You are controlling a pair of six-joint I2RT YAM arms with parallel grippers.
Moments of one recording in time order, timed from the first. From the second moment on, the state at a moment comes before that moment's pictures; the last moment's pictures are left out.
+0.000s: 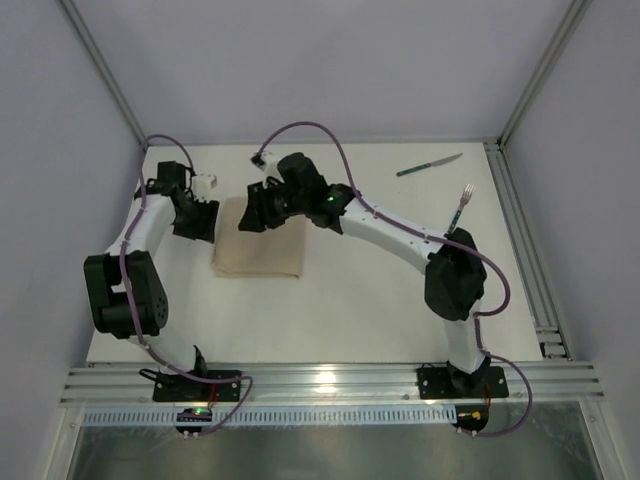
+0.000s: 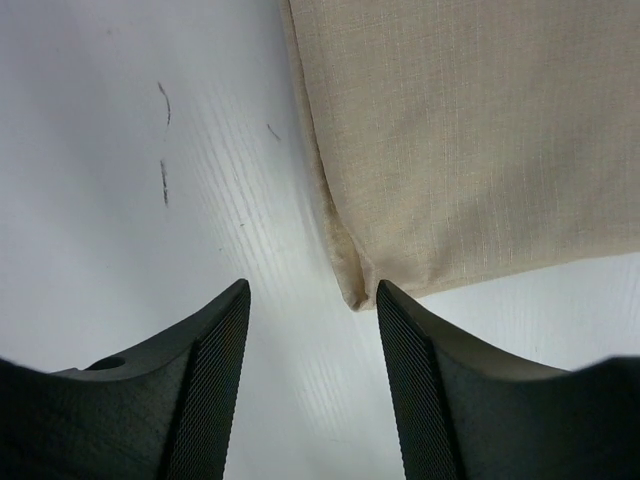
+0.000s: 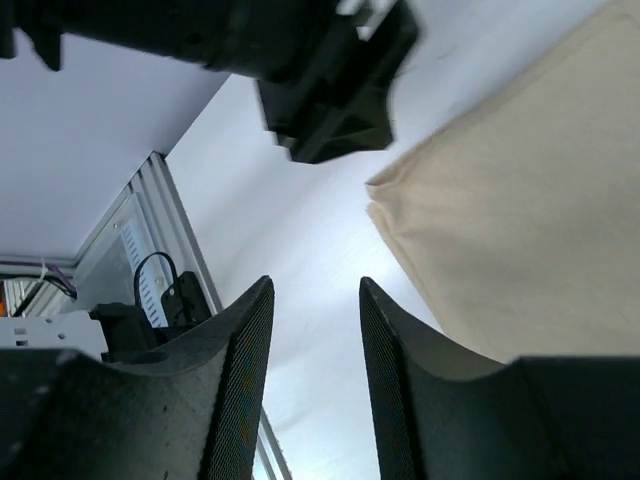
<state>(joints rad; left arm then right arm) 0.08 1.67 1.28 -0.79 0.17 0.28 0.87 2.03 1.82 -0.26 -0.40 0.45</state>
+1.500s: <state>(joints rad) 0.08 1.78 1.19 -0.74 0.21 0.34 0.49 2.06 1.18 0.18 -0.37 0.83</state>
